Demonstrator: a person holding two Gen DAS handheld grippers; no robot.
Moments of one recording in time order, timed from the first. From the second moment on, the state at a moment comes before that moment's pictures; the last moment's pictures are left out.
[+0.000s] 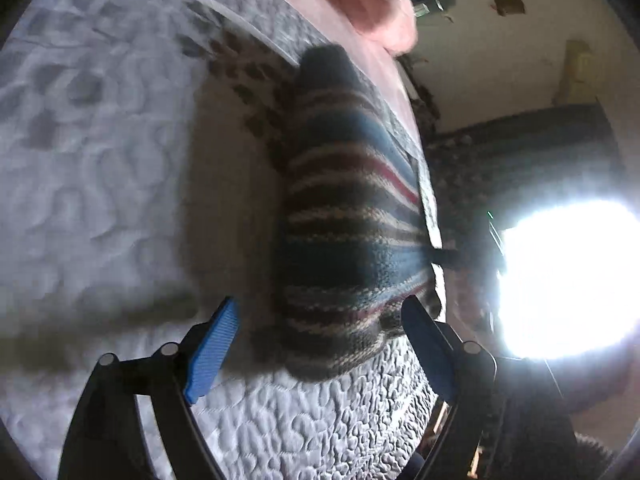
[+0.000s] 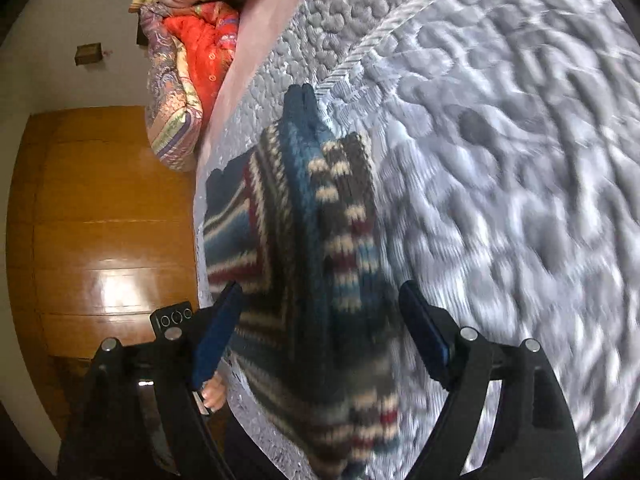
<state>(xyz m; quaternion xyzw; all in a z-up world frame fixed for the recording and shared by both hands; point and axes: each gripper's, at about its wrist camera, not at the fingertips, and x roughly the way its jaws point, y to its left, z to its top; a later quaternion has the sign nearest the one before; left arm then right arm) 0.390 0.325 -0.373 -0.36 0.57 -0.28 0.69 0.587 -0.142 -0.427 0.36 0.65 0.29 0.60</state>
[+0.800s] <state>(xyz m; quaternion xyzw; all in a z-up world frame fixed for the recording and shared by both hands) 0.438 0.272 -0.398 -0.36 0.61 -0.31 0.64 0.616 -0.084 -0.437 0.37 0.63 0.35 0.59</state>
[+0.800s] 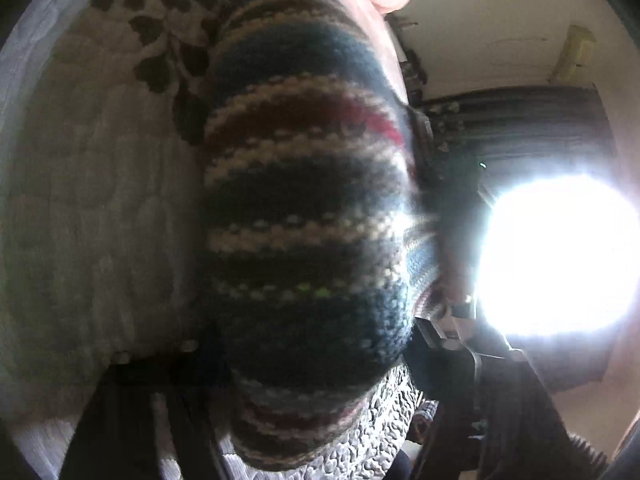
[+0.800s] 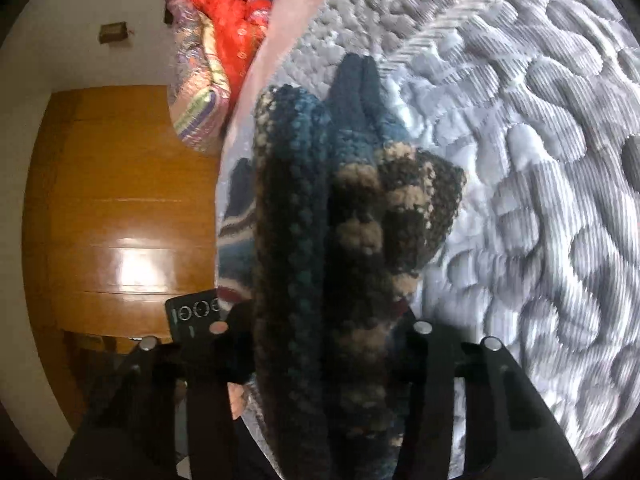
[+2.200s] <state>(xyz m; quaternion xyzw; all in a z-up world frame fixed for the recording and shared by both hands) 0.223 0.367 -0.341 -0.44 0.56 -0.28 0.65 0.398 0.035 -0.327 0.22 0.59 0.33 0.71</state>
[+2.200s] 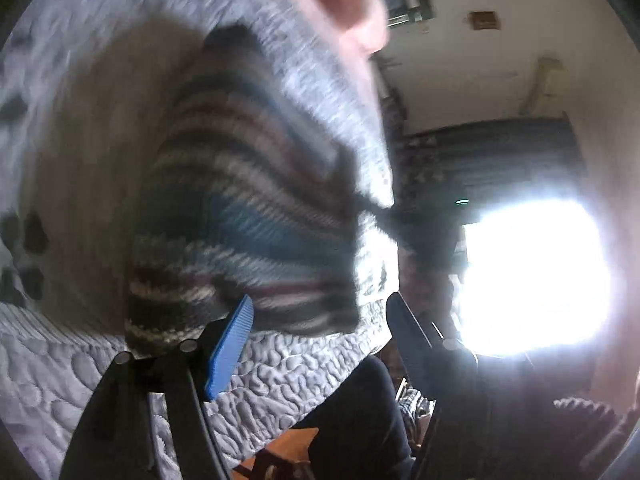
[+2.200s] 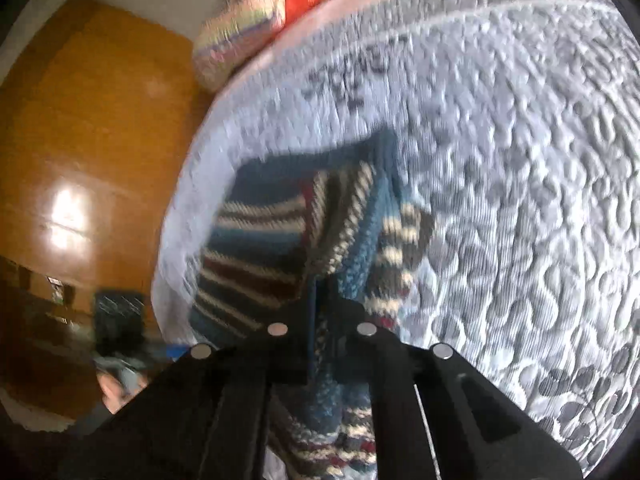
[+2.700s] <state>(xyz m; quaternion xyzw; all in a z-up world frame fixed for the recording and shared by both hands) 0.307 0.354 -0.305 -0.40 0.54 -0.31 0.67 0.382 0.039 -0.313 0.17 0.58 0.35 0.72</state>
